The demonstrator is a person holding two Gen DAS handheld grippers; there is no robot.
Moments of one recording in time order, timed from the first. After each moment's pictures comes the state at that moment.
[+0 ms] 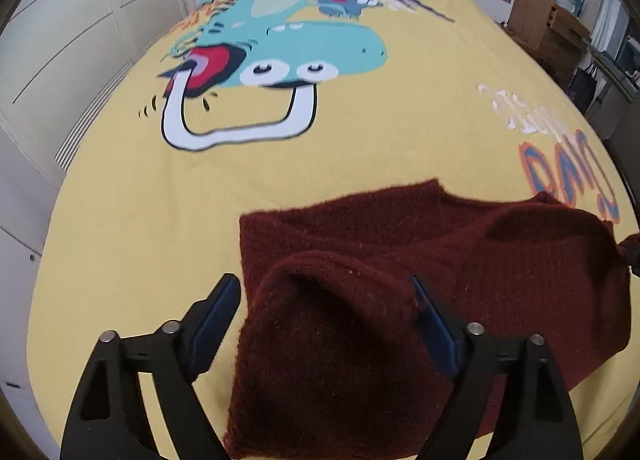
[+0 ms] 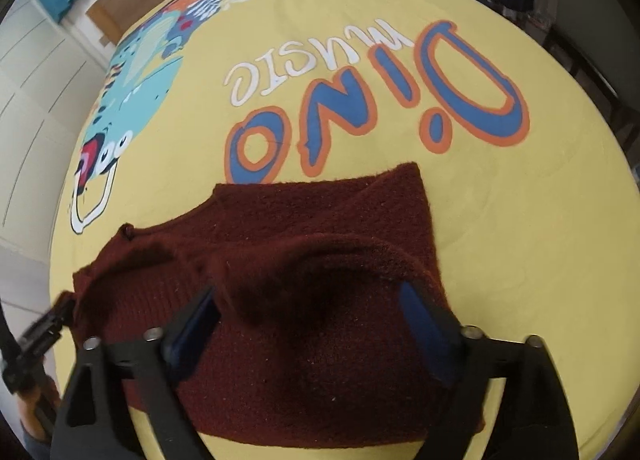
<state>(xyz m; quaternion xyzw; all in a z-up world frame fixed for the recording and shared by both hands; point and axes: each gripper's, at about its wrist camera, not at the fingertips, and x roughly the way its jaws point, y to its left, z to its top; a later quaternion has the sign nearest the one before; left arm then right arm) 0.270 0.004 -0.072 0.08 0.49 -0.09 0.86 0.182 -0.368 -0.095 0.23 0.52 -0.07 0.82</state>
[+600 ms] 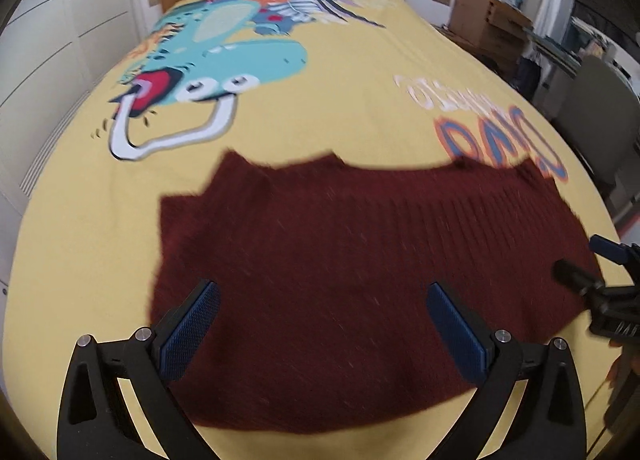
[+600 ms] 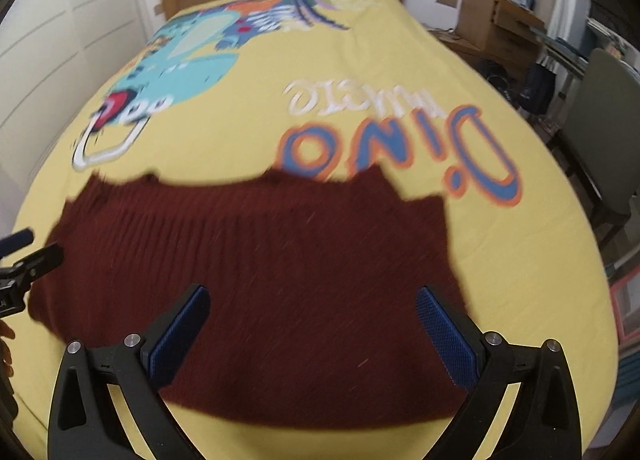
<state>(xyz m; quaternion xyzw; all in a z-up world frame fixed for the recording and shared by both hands) 0.207 -0.043 -0.090 0.09 0.47 -0.19 0.86 0.140 -0.275 -0.095 0.08 0.47 -0.05 0.88</state>
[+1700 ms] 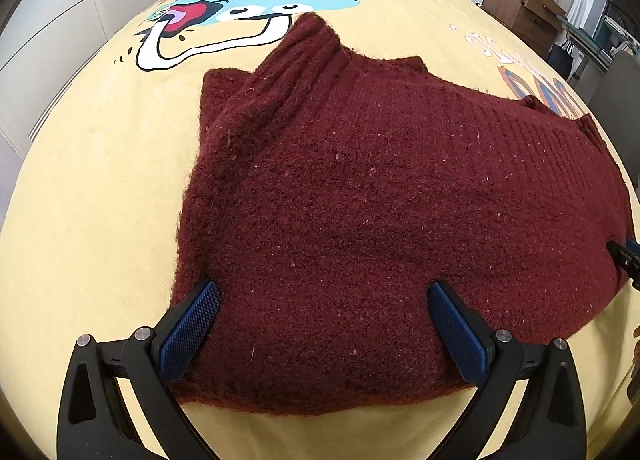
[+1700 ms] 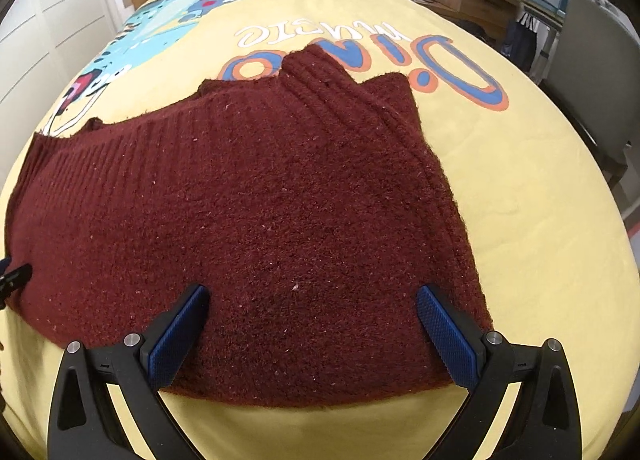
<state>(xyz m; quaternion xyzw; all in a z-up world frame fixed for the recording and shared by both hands) 0.213 0.024 -0.159 0.07 0.51 -0.14 0.84 0.114 -0.317 -0.169 0.11 0.49 -0.10 0.86</state>
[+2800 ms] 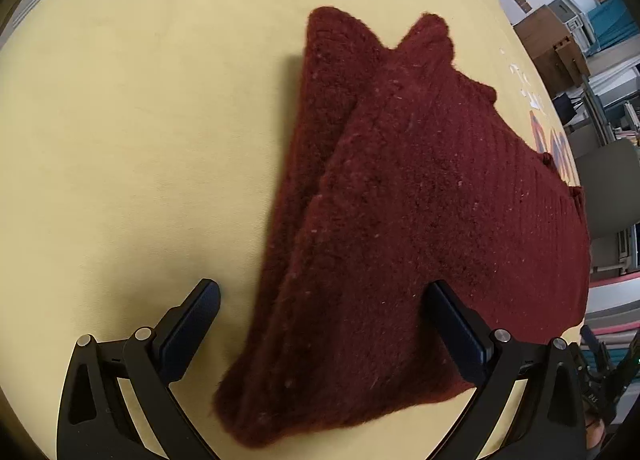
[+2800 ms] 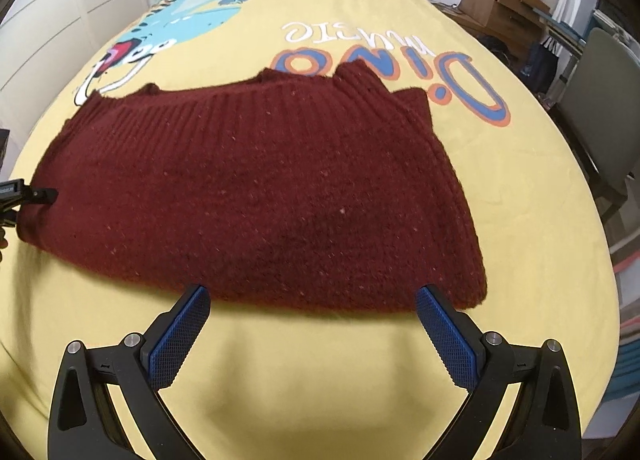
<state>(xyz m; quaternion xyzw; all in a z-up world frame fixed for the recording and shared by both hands) 0.270 0.080 -0.172 -0.08 0.62 -0.16 0.76 0.072 -0.288 -0.131 0.06 0.51 -0.06 0.85</state>
